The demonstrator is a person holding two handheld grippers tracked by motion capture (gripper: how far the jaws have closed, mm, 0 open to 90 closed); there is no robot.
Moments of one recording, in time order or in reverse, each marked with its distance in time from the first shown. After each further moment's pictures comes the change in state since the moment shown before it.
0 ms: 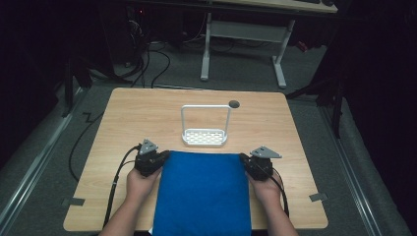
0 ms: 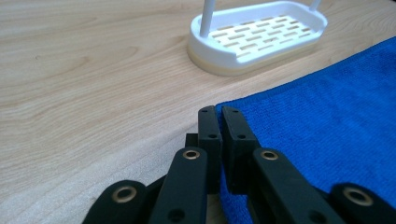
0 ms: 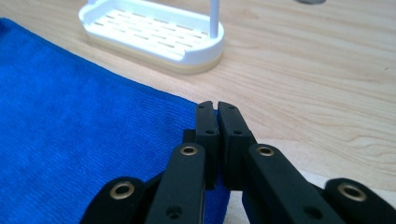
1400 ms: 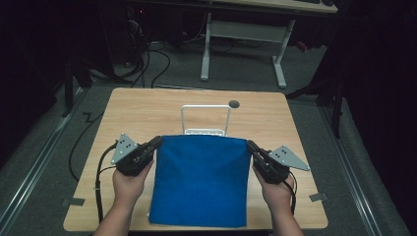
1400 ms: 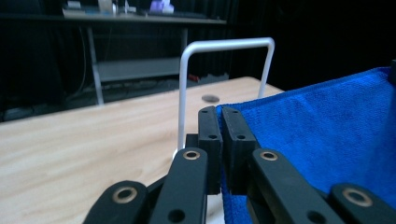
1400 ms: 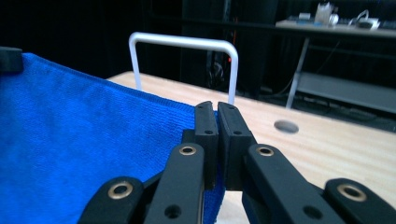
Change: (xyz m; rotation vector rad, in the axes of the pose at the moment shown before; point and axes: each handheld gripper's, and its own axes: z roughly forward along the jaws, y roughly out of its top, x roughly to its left) left arm -0.038 0.052 -0.100 -0.380 0.000 0.080; right arm 0.023 0.045 -0.089 -0.400 0.032 -0.041
